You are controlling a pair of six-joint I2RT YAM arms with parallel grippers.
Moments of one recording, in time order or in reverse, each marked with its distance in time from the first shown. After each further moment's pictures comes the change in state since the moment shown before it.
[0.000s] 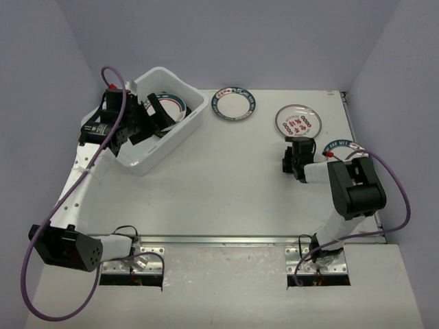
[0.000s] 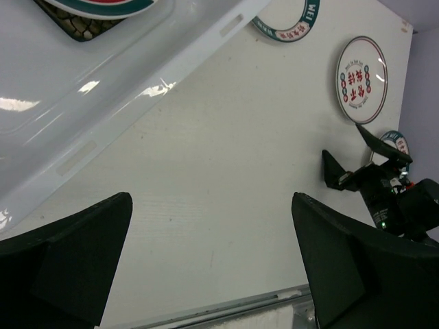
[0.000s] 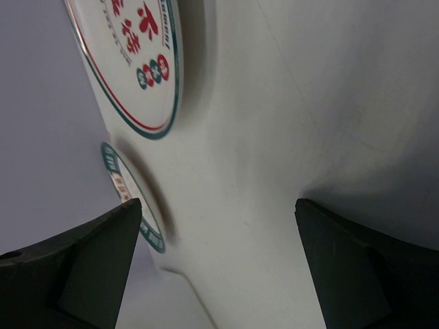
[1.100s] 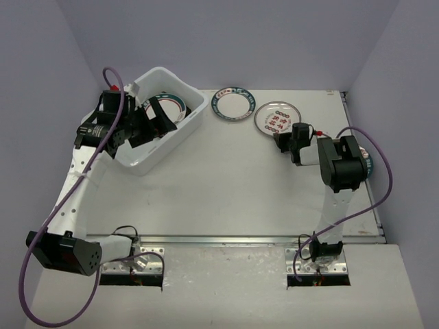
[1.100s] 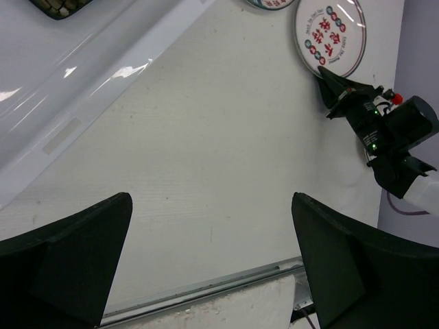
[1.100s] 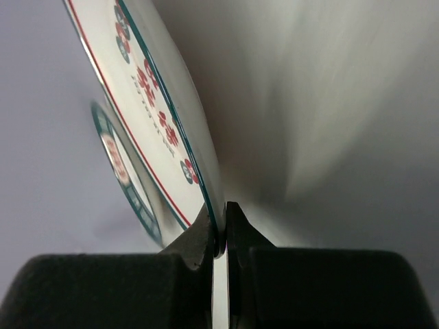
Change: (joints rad) left arm -0.005 -0.030 0.017 -0.085 0.077 0.043; right arm -0.065 0.357 0.313 0.171 -0.257 -0.181
